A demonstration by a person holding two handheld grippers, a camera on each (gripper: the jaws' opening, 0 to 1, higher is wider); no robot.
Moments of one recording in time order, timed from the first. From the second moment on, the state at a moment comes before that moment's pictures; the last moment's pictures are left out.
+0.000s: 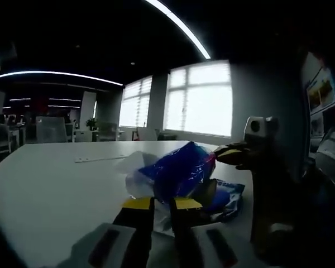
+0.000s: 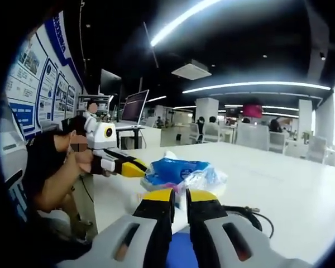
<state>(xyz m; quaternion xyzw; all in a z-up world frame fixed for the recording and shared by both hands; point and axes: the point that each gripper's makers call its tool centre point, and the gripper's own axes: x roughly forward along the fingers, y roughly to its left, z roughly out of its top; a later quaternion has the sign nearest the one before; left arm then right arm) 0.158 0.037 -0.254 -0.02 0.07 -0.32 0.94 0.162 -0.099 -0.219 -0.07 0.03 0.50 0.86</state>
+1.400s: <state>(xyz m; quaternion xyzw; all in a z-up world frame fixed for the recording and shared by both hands) 0.156 0.032 -0.249 0.01 0.04 -0.34 0.94 0.172 -0.092 -0.223 -0.07 0.04 0.48 0.87</state>
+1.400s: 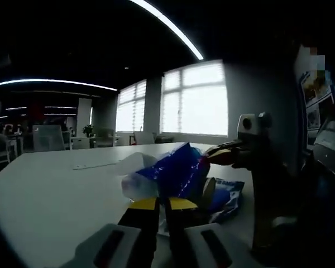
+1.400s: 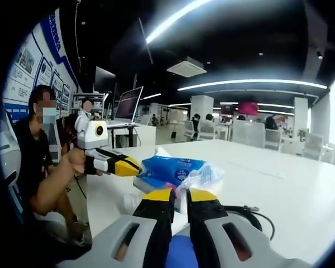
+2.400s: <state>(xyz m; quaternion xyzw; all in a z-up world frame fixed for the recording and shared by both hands) 0.151 0.024 -0.213 0.03 0.01 -0.34 0.94 0.165 -0.102 -0.195 -0.06 0.00 0.48 0.88</state>
